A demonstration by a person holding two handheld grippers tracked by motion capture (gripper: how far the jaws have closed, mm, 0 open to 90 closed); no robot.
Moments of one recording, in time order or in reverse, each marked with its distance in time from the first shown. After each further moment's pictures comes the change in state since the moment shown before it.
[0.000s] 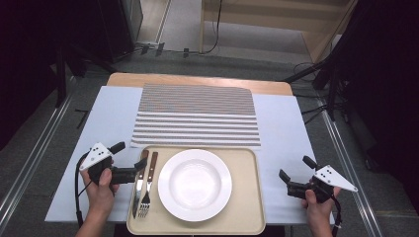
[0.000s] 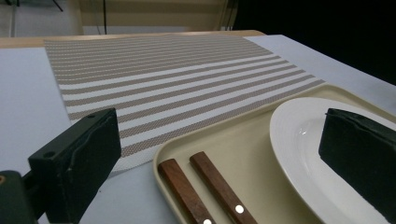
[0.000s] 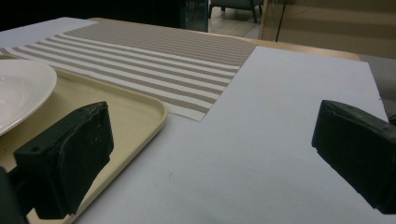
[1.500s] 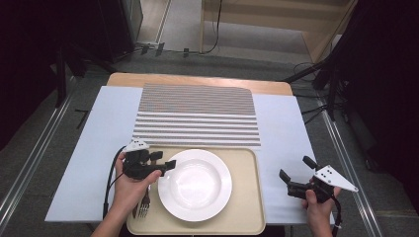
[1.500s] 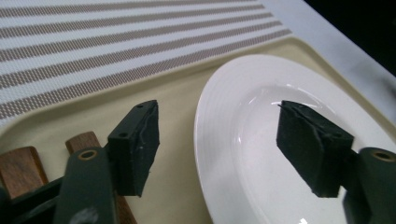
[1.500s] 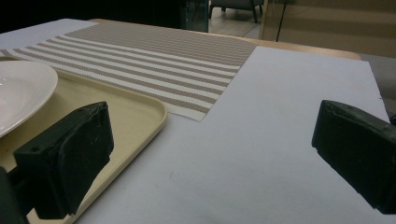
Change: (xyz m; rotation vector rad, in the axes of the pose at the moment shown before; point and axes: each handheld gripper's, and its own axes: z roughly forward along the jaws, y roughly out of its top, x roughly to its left) left arm -0.044 0.011 0.063 0.296 -0.137 -0.140; right arm -0.001 0.000 -0.001 -0.002 0.004 0.008
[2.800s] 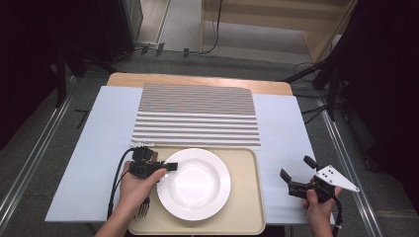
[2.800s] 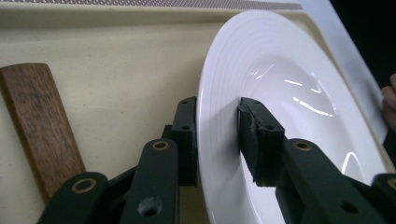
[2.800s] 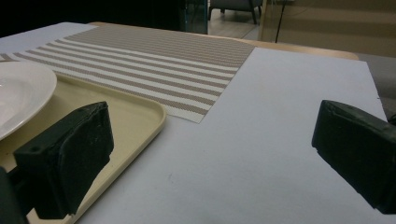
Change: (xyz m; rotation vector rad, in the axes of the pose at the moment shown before) left arm 0.009 -0.007 0.027 0.192 -0.062 -0.218; right arm -0.002 0.000 -0.001 -0.006 -0.002 0.009
